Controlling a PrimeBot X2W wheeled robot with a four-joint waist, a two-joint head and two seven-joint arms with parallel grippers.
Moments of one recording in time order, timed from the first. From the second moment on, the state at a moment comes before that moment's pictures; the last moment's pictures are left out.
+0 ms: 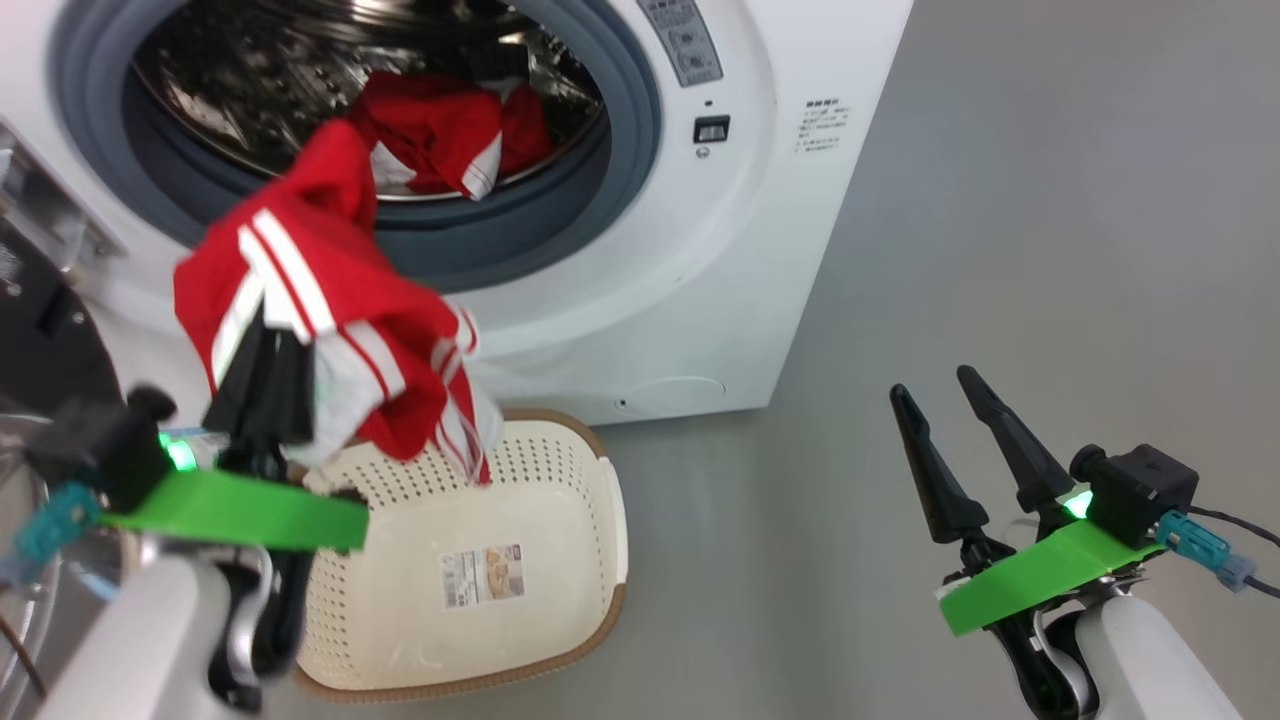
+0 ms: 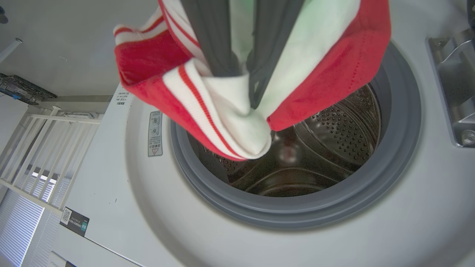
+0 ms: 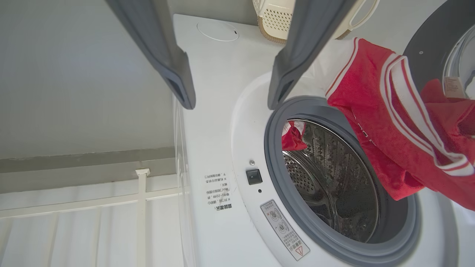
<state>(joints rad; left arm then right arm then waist) -0.37 0.34 -0.39 0.01 -0.65 0.09 -0.23 -0.25 -0.21 0.20 0.20 0.45 0.13 -0.26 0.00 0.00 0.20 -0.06</state>
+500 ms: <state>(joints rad) -0.74 0.31 -0.38 0.39 -0.66 -0.01 -0.19 -0.33 -0.17 0.21 0.19 0.44 0.13 -0.26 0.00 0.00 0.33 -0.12</state>
